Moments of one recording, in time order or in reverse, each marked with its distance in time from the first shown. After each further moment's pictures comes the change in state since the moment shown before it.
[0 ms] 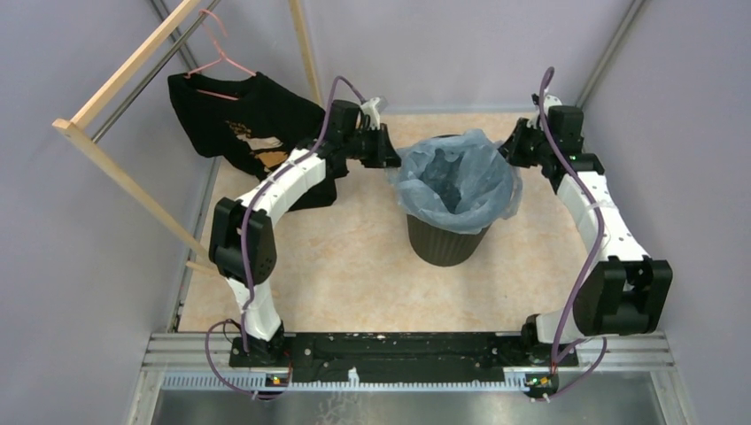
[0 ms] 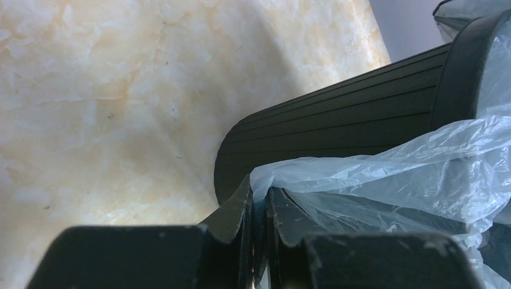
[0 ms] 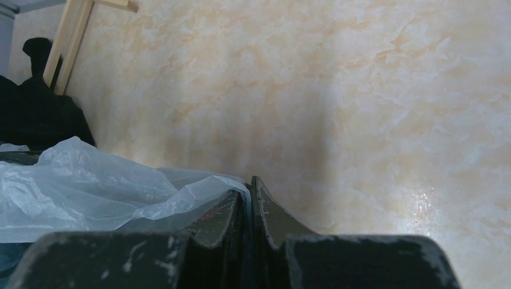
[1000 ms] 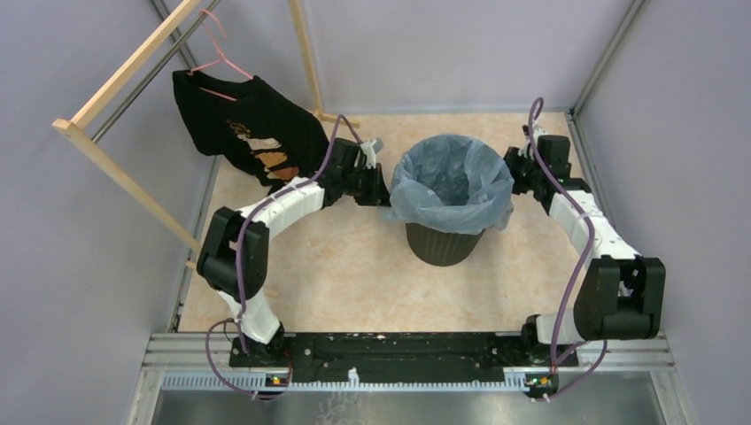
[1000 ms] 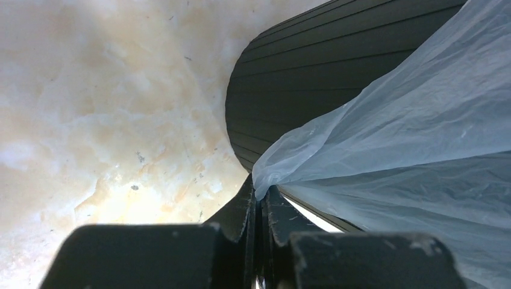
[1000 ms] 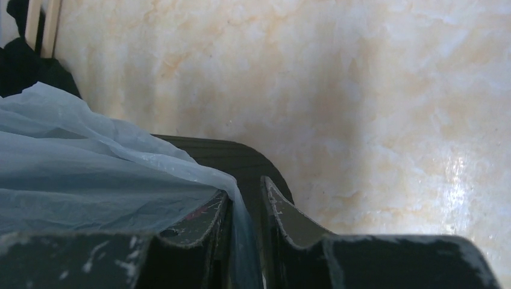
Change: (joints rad) left arm -0.032 -0.100 -0.351 0.092 -0.027 -0.044; right arm -0.005 -0.023 -0.253 0.159 -0.073 0.063
